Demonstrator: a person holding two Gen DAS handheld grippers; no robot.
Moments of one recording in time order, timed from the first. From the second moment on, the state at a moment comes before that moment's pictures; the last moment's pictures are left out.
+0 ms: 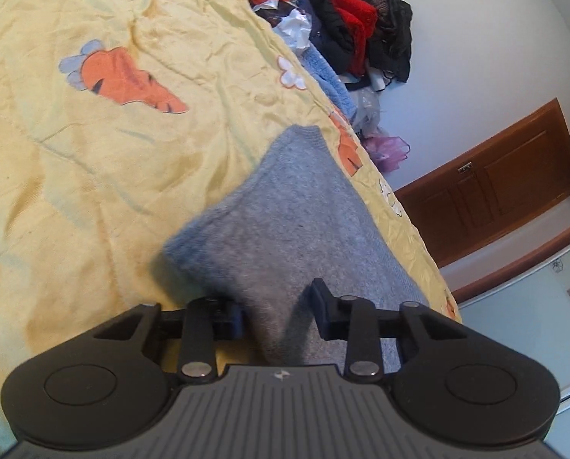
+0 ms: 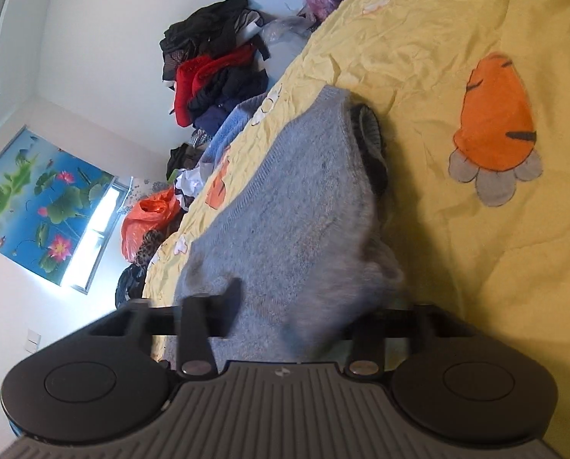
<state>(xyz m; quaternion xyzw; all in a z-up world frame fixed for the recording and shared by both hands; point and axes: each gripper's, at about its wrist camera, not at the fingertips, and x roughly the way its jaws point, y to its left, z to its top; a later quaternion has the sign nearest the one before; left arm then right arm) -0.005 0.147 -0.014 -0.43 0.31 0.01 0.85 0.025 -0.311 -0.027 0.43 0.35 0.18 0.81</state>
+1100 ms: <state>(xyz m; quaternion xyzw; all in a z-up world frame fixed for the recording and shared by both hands) -0.036 0.159 0.039 -0.16 0.30 0.04 0.94 0.075 -0.381 0.030 0.32 0.32 0.16 0.88</state>
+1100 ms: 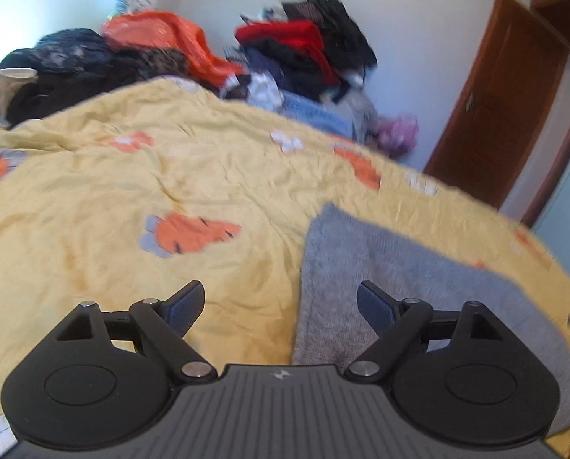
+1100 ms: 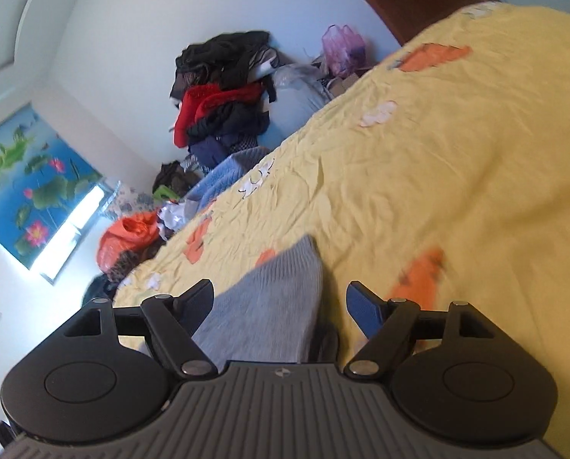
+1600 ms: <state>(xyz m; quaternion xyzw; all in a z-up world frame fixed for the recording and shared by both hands) -0.016 0.135 0.014 -0.10 0.36 -0.01 0.93 0.141 -0.346 -0.011 0.28 0.37 0.17 0.87</state>
